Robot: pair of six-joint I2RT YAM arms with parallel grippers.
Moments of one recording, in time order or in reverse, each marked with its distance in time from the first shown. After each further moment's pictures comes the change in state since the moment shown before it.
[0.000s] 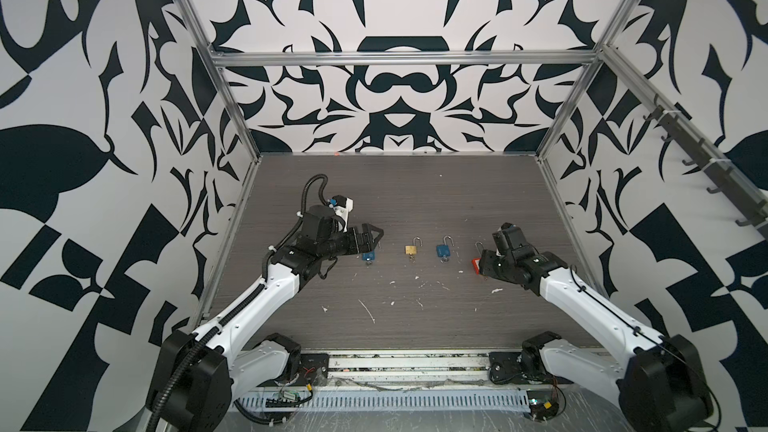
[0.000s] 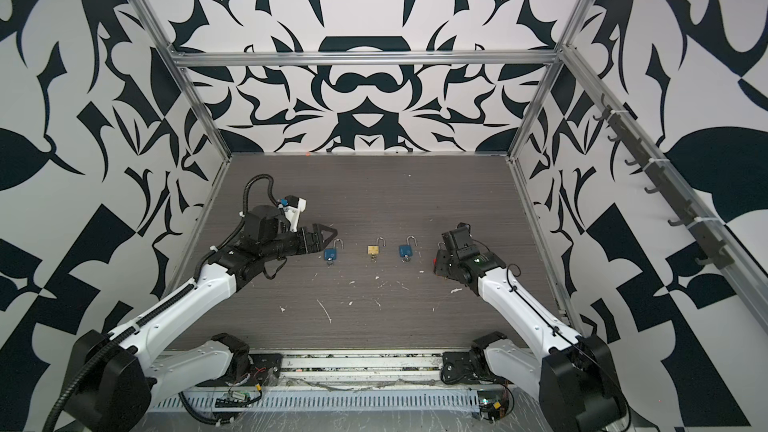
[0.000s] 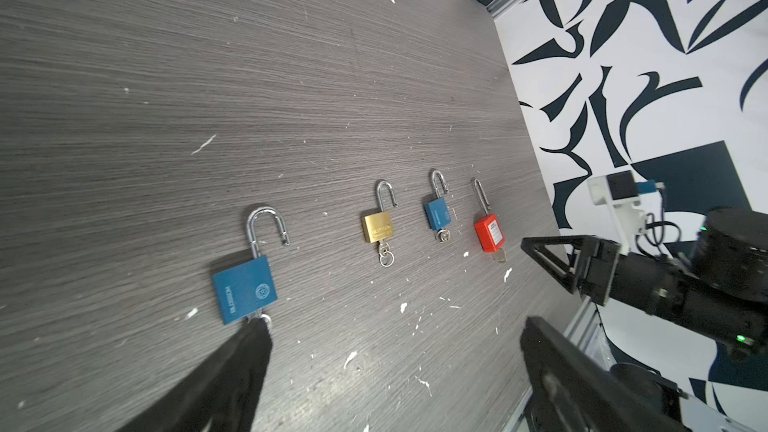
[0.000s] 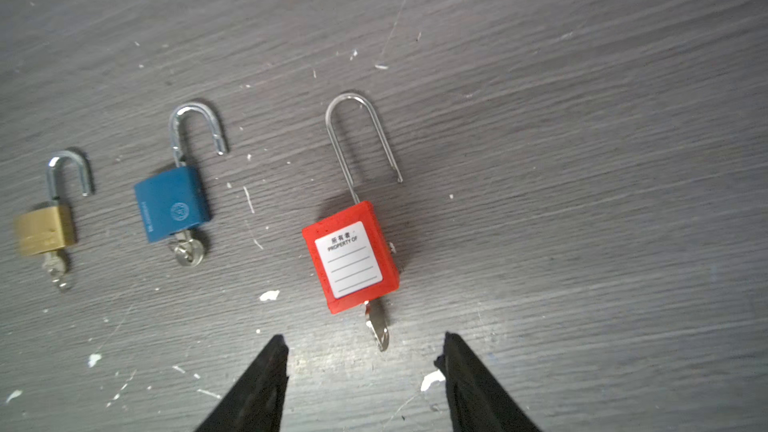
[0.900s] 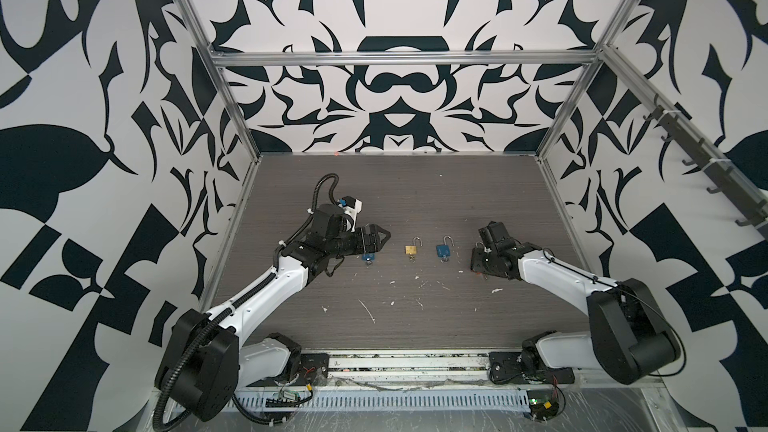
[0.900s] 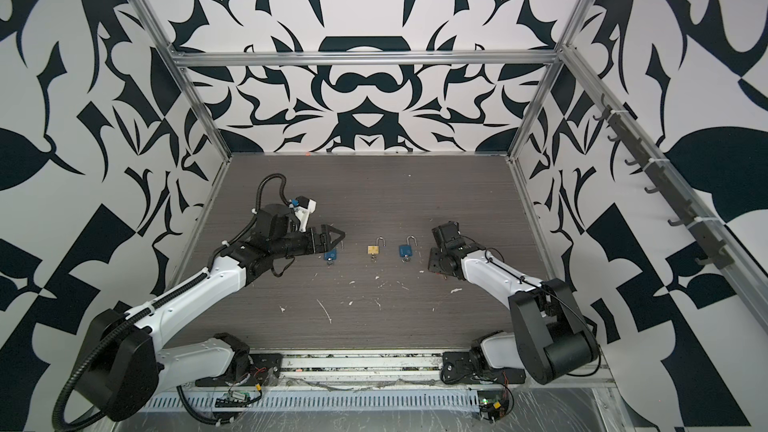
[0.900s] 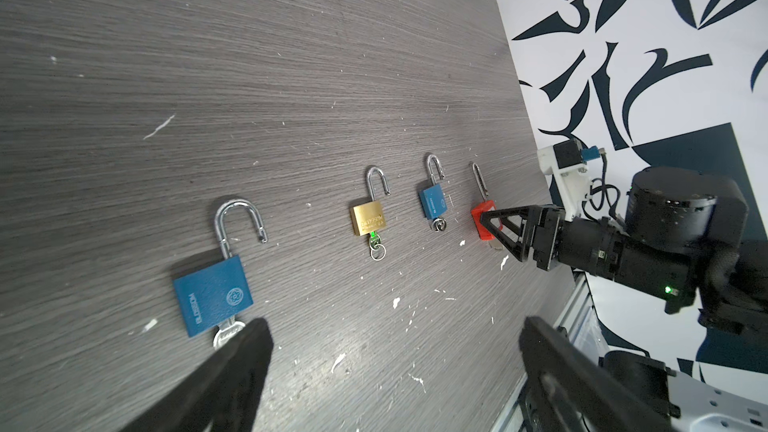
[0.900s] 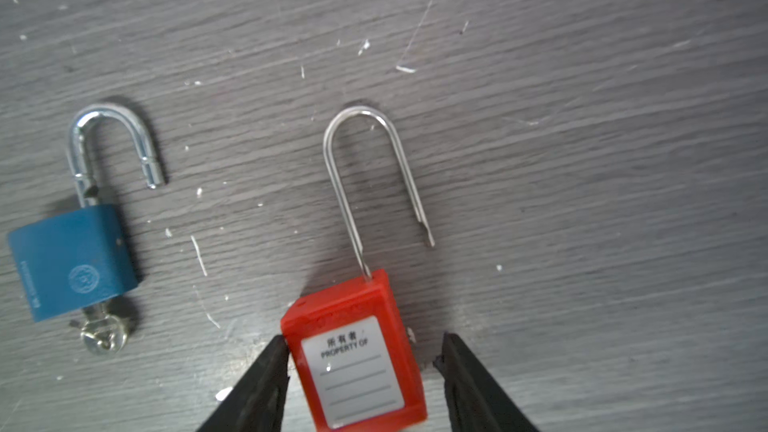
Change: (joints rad) left arm -0.042 0.092 0.013 0.034 0.024 -0.013; right arm 0.000 0.268 0.018 0.180 0.014 -0.057
